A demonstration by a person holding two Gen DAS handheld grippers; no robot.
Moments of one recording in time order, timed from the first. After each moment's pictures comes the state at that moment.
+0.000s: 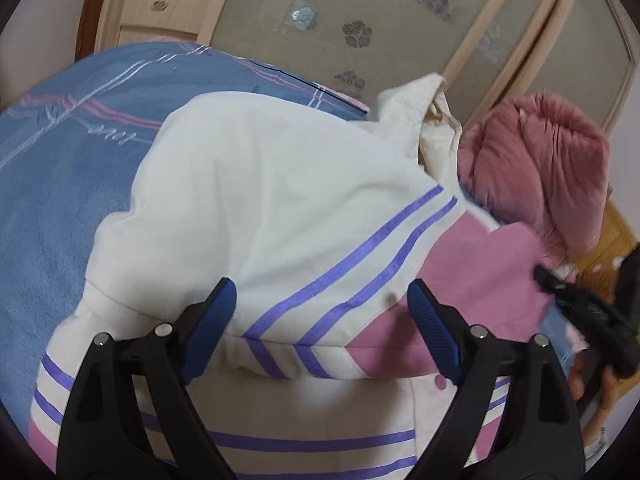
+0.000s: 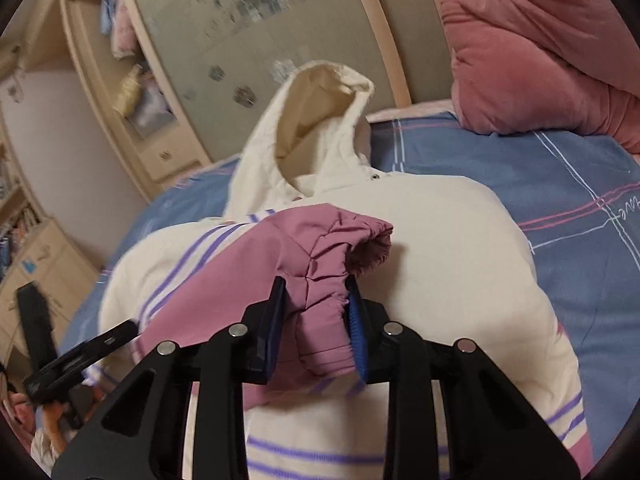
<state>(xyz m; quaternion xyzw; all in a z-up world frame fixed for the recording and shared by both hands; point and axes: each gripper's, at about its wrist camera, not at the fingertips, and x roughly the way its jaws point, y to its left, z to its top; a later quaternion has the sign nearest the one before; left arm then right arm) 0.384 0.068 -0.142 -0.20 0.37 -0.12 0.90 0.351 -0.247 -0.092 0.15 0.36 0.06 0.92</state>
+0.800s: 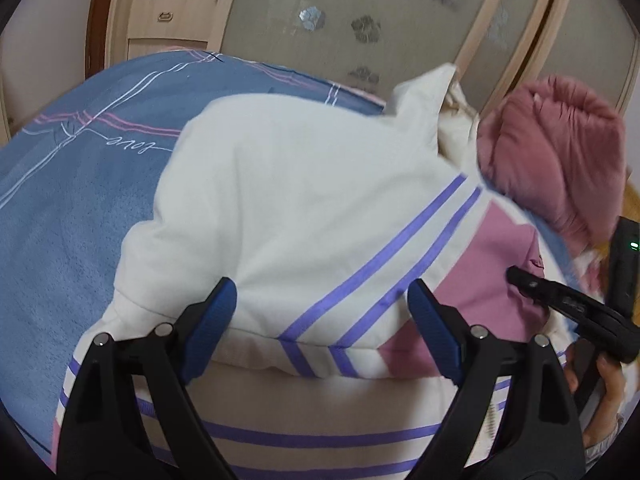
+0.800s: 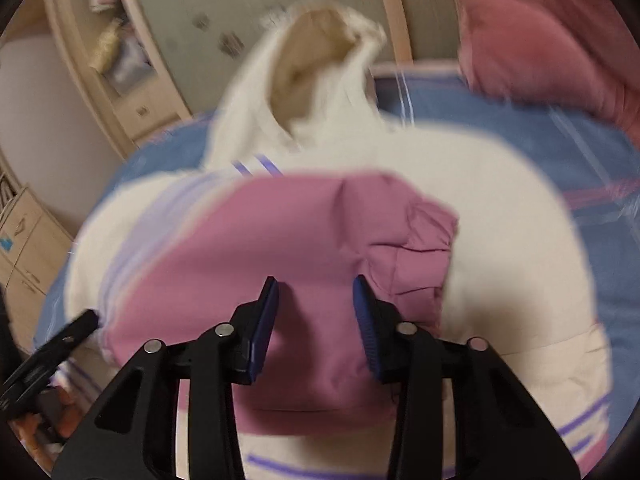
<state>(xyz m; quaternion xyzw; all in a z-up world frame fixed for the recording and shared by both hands) 0.383 0.060 -0.144 -0.13 0.38 -0.08 0.91 0.375 -0.220 -0.146 0.15 0.43 0.06 0.89</state>
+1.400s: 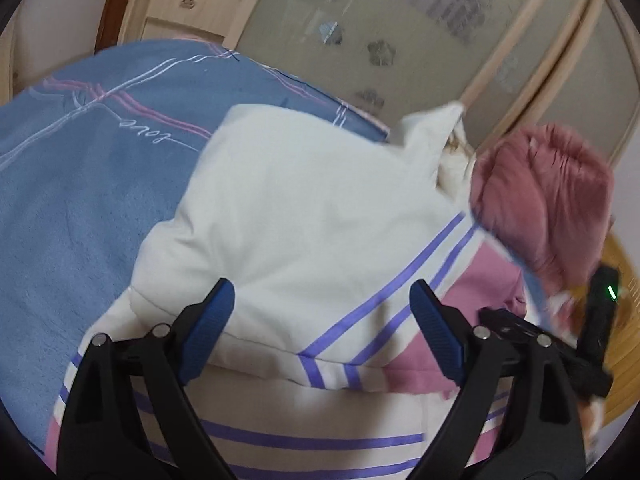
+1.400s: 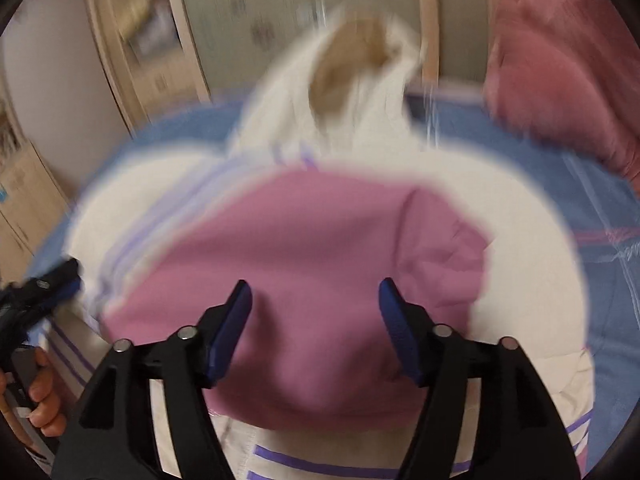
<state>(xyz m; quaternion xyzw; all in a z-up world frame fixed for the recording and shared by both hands) 0.383 0.091 -0.140 -0.20 0.36 -0.09 0.91 0.382 -0.183 -0.135 0.05 0.47 0.08 0.88</state>
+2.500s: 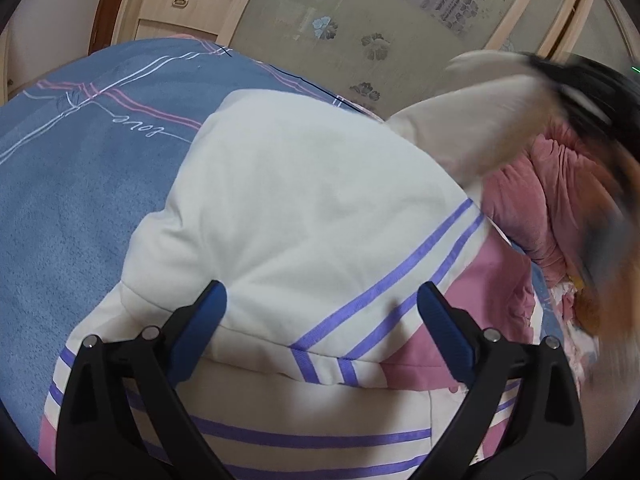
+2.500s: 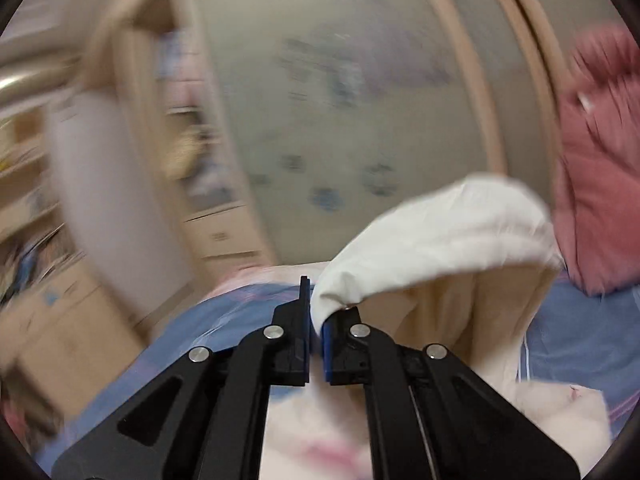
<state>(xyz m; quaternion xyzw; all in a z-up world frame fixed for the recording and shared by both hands) 0.383 0.093 -0.148 -0.21 0.36 -0.10 0.90 0.405 -0.149 0.021 0.11 0.16 0.22 0.96</state>
